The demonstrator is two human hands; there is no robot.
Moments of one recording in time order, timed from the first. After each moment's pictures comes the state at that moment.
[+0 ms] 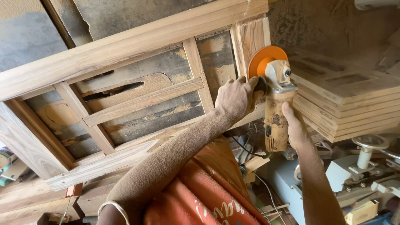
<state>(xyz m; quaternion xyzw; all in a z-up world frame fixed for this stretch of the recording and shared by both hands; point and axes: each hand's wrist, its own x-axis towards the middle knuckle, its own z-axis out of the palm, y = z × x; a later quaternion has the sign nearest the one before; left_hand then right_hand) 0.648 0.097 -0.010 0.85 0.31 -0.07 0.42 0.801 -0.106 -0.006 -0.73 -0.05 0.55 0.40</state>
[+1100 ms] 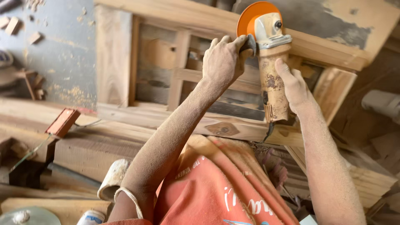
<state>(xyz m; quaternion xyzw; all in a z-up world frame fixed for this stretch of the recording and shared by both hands) 0.346 0.217 -0.019 0.71 0.59 0.16 0.34 0.569 0.167 0.016 -0.68 -0.34 0.63 0.17</state>
